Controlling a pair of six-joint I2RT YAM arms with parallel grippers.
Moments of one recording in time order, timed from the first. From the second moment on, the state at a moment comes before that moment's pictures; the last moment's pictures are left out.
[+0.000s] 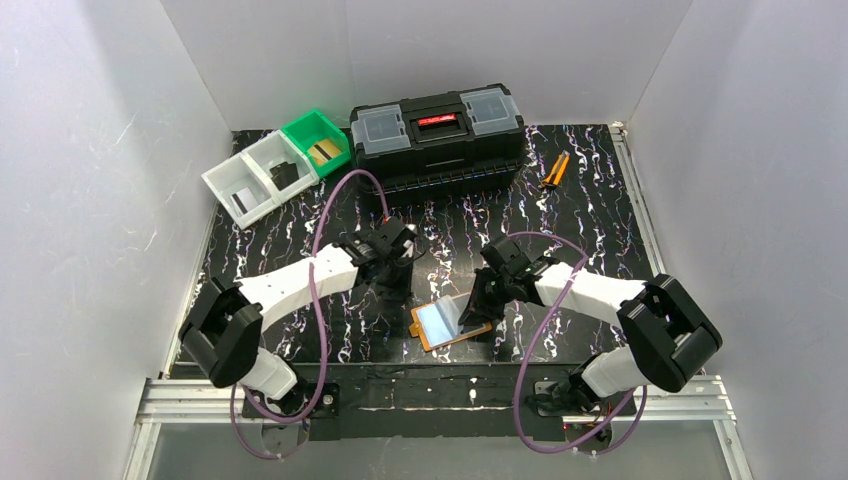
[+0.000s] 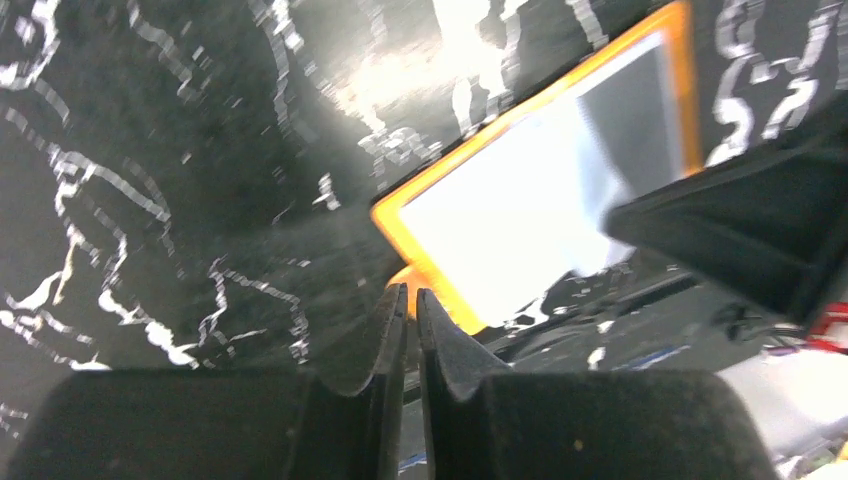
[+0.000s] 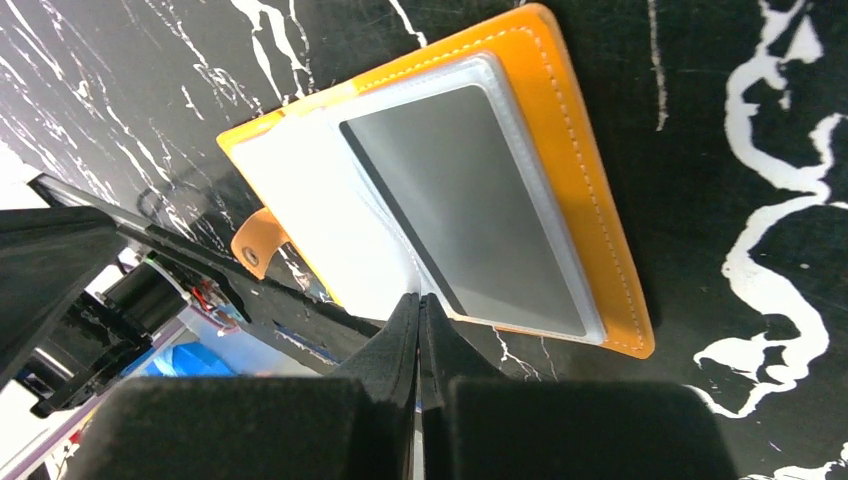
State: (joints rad) left arm -0.79 1.50 1.03 -0.66 0.07 -0.63; right arm 0.72 1.42 0.67 -0.35 -0.34 0.98
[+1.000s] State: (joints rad) left arm -0.78 1.64 0.91 -0.55 0.20 -0.69; right arm 0.80 1.53 0.78 -0.34 -0.38 0.97
